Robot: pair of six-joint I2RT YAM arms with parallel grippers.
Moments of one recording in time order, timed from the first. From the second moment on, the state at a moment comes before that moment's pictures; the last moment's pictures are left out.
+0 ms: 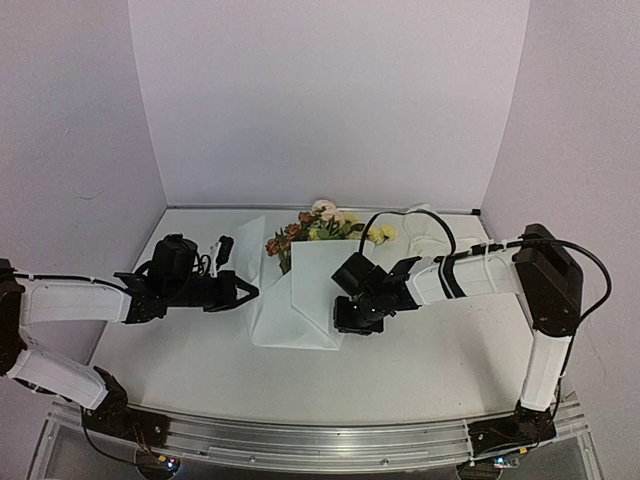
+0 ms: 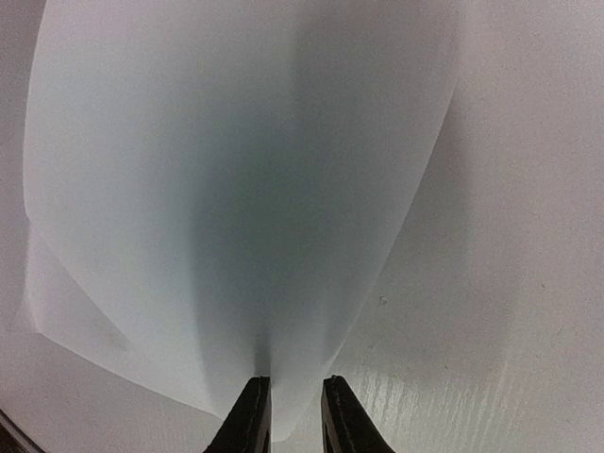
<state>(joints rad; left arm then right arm) -0.64 1.27 0.58 0.18 0.37 -0.69 0.94 1.91 1.22 -0.40 0.11 0.89</state>
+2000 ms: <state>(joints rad) -0.84 1.98 1.13 0.01 0.40 -0.55 0.80 1.83 0.90 0.28 -0.10 1.30</state>
